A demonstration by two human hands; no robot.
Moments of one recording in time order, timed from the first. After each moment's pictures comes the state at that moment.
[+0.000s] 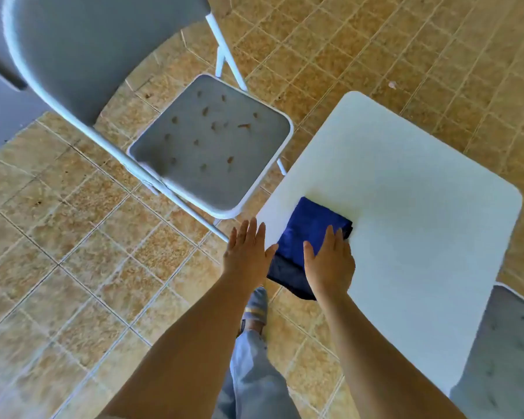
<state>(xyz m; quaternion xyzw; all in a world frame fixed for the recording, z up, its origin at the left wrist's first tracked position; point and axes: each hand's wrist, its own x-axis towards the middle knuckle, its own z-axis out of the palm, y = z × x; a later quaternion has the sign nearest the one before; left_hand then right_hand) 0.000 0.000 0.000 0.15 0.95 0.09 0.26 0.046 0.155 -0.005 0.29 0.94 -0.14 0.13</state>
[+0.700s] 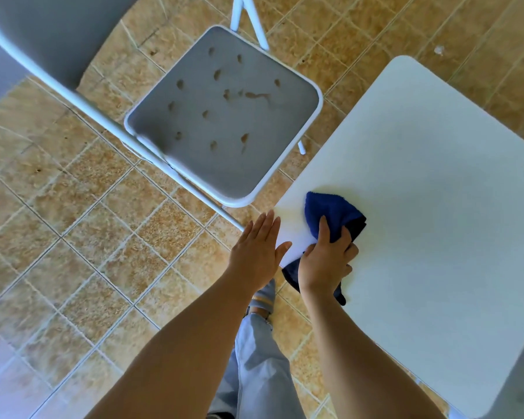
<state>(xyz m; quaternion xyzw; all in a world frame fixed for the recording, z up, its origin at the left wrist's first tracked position) -0.022 -0.010 -0.062 0.19 0.94 0.11 0.27 0.010 0.115 -0.071 0.34 0.93 -0.13 0.10</state>
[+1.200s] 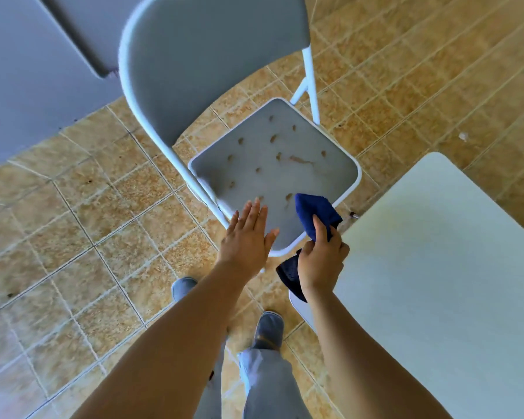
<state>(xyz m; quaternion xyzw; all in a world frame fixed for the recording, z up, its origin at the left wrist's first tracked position) -0.119 -0.105 0.007 0.05 0.97 0.13 0.18 -0.105 0.045 -0.014 0.21 0.95 -0.22 0.05</state>
